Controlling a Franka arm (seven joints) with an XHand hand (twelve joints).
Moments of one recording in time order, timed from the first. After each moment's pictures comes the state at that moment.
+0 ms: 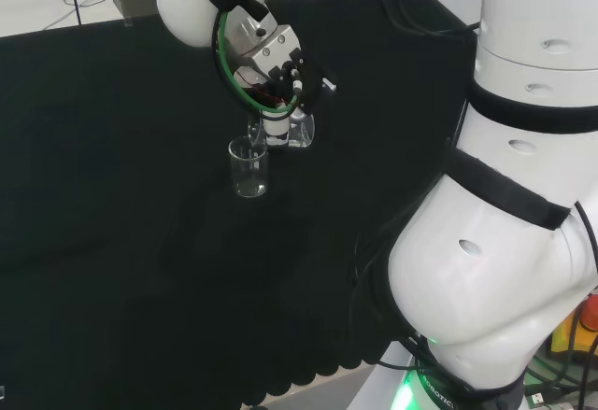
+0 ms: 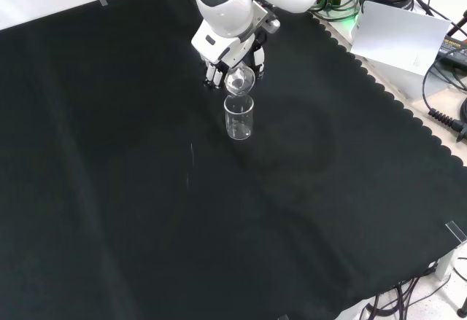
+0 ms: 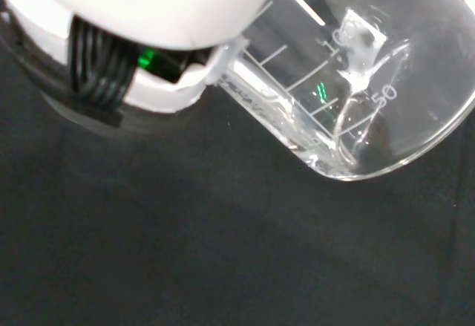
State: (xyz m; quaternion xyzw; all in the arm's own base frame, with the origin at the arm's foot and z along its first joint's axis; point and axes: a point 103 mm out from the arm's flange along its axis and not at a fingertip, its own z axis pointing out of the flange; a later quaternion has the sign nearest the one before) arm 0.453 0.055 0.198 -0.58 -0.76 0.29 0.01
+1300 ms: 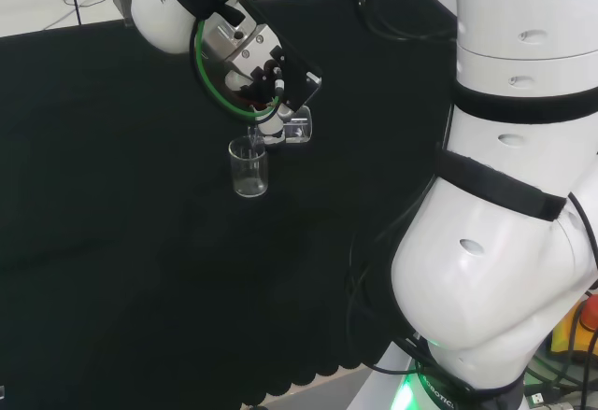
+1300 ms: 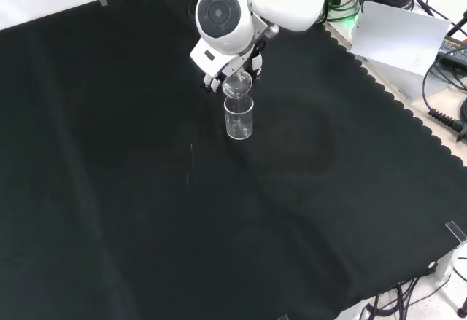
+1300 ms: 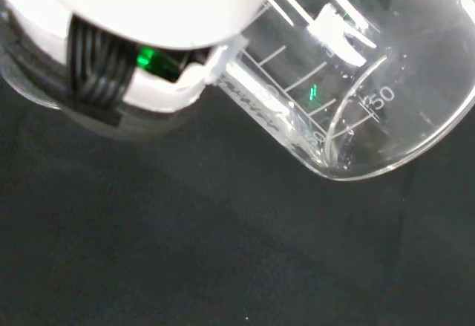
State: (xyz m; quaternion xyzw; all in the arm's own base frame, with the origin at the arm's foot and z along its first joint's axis) arm 0.463 0.066 0.200 -0.58 -0.73 0.36 -0.02
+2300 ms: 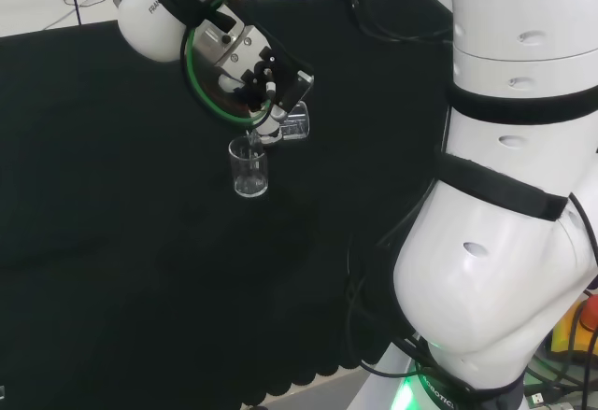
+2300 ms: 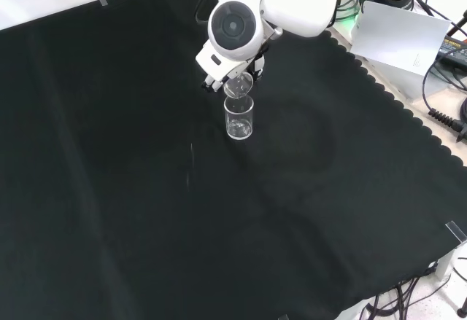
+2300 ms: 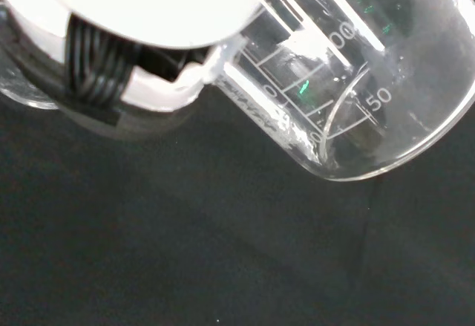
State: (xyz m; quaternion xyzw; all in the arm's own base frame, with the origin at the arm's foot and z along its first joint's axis) arm 0.462 0.076 0.205 -0.58 -0.72 0.38 -0.06
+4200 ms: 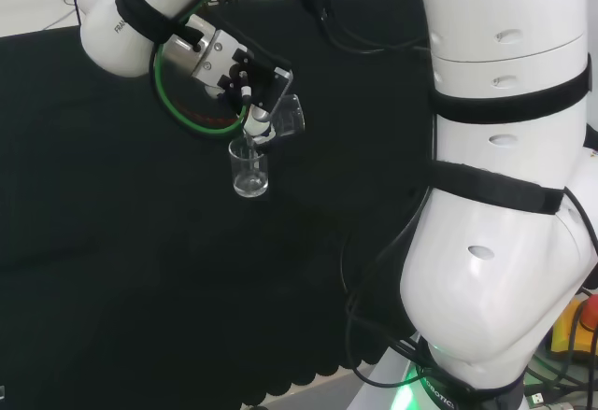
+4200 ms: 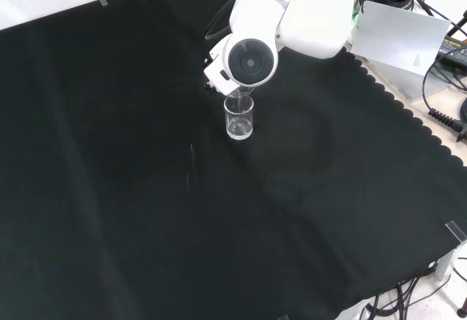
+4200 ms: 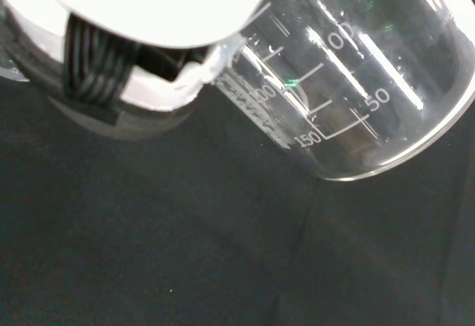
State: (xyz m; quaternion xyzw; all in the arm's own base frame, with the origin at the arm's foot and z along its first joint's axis) arm 0.460 0.100 0.216 -0.56 -0.69 0.45 -0.11
